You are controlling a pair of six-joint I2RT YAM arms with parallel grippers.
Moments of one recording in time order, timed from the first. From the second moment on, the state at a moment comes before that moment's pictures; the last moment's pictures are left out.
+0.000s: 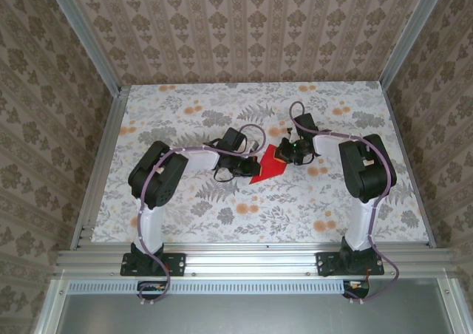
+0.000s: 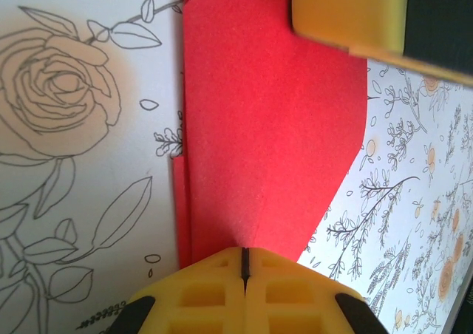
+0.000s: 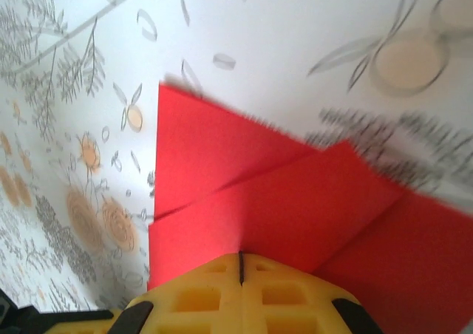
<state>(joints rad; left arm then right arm) -0.70 2.02 1.16 -0.15 0.57 -0.49 0.21 1.97 1.14 -0.28 -0.47 0.62</state>
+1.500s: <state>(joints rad) -0.71 2.01 1.20 -0.25 0.57 -0.47 0.28 1.91 1.03 -0.17 -0.44 0.76</state>
